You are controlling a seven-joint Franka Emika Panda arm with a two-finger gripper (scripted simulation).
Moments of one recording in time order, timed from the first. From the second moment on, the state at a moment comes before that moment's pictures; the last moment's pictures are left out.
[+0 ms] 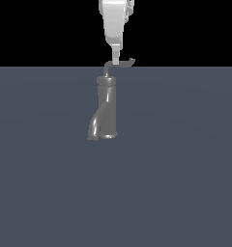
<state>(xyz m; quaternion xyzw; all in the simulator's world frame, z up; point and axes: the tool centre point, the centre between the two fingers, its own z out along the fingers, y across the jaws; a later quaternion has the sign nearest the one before) 0.012 0.000 0.300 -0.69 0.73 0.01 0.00</state>
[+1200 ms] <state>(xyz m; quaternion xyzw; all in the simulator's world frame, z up) 0.046 -0.015 0.301 -0.69 0.73 0.02 -0.01</state>
